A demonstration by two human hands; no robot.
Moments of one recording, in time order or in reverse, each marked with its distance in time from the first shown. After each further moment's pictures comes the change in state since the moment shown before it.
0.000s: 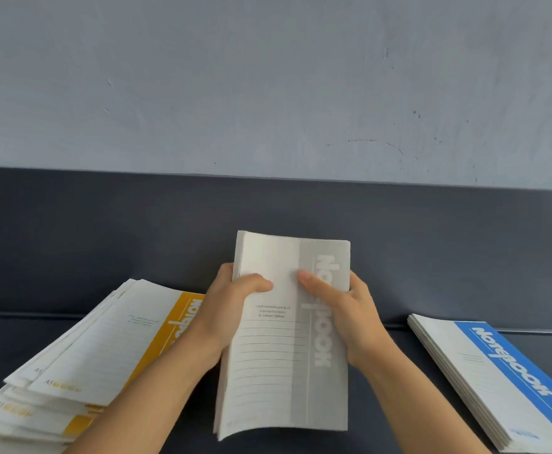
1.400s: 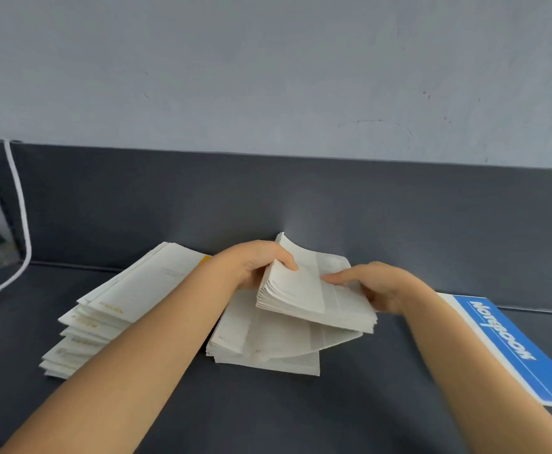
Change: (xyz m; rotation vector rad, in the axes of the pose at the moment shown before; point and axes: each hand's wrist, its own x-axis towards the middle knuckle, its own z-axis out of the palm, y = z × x) left_hand 0.007 0.023 0.027 0.224 -0.197 -0.410; right_hand 0.007 -0.016 -0.057 -0.444 -0.103 0.559
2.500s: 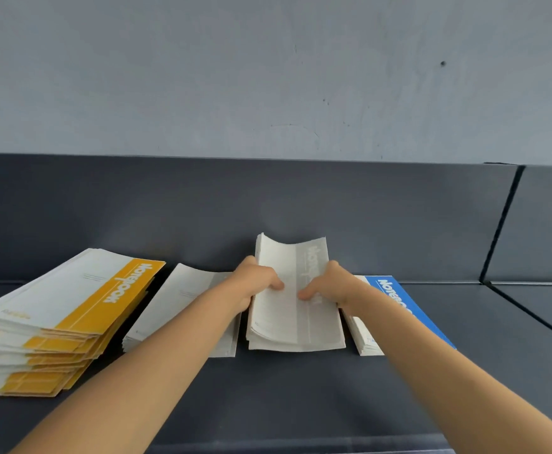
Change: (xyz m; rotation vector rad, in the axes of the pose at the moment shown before) left_hand 0.029 -0.018 0.117 0.068 0.175 0.138; right_hand -0.021 0.045 -0.051 -0.188 0.226 -0.026
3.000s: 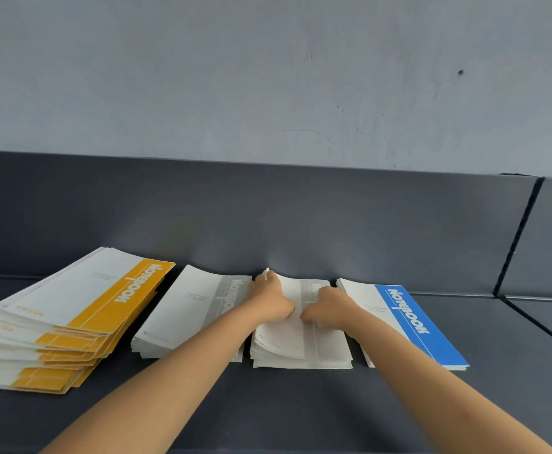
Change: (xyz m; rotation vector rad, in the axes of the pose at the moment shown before) left_hand 0.001 -0.016 0.017 0.668 0.052 0.120; right_hand 0.003 0.012 0.020 -0.529 0.028 -0.046
